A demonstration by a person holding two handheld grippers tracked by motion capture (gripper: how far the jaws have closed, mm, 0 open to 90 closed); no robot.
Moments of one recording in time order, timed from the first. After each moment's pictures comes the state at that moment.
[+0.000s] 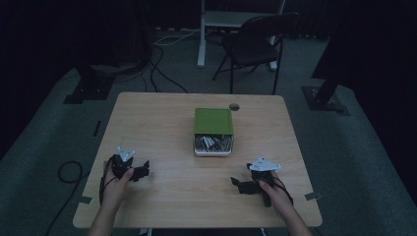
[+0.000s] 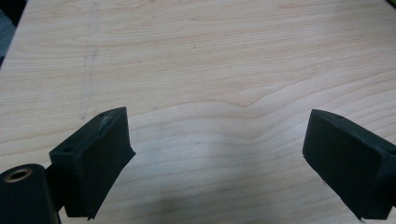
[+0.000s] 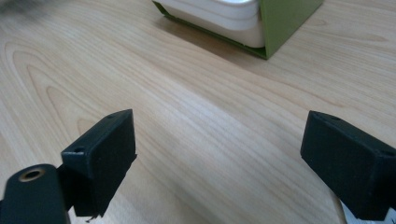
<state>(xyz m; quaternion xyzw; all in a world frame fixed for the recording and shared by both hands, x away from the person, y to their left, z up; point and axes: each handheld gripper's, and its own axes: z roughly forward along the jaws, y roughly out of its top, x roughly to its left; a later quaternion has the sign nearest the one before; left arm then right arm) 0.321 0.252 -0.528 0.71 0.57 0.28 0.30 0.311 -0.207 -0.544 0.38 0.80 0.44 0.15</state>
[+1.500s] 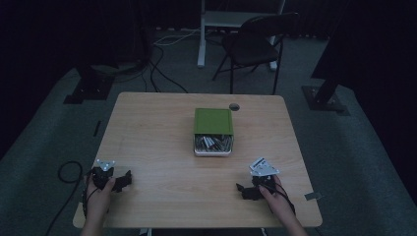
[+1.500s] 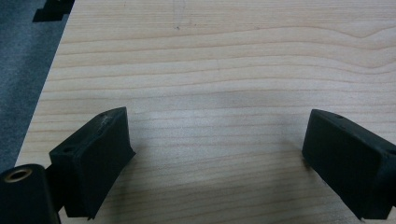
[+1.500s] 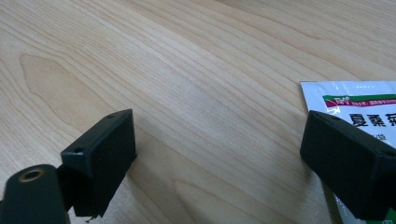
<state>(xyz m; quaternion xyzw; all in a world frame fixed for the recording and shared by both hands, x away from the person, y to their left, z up) 0.297 0.302 -0.553 0.67 0.63 0.28 0.26 0.301 -0.214 -0.559 0.41 0.82 0.35 0.17</state>
